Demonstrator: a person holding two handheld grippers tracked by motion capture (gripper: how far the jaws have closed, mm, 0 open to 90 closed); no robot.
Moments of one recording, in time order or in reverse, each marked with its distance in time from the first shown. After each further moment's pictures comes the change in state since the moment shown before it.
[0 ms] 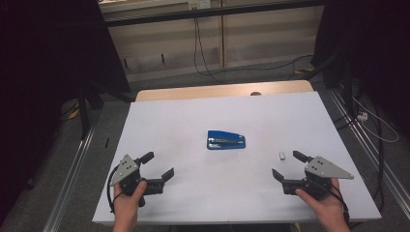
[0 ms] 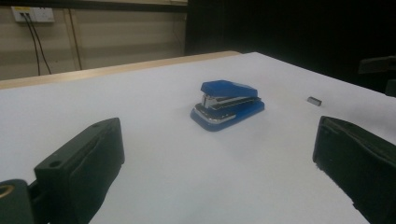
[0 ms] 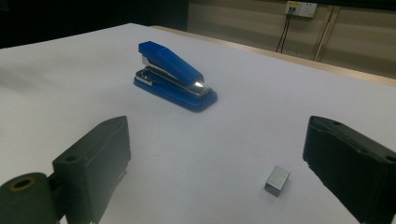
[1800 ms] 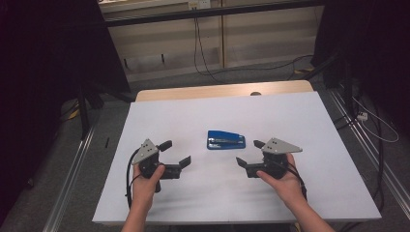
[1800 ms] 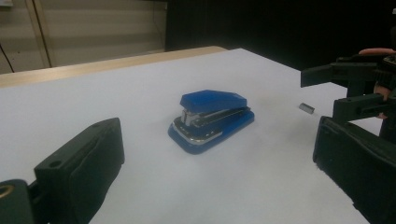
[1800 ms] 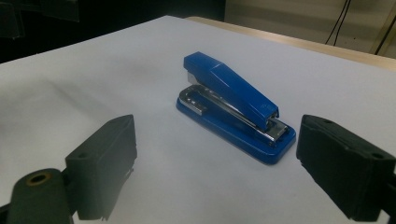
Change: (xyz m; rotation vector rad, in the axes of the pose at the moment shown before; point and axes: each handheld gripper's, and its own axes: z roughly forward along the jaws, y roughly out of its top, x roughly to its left) left arm 0.000 0.016 0.058 0.046 -0.079 -0.009; right arm 0.034 0.032 0.091 0.075 0.148 0.026
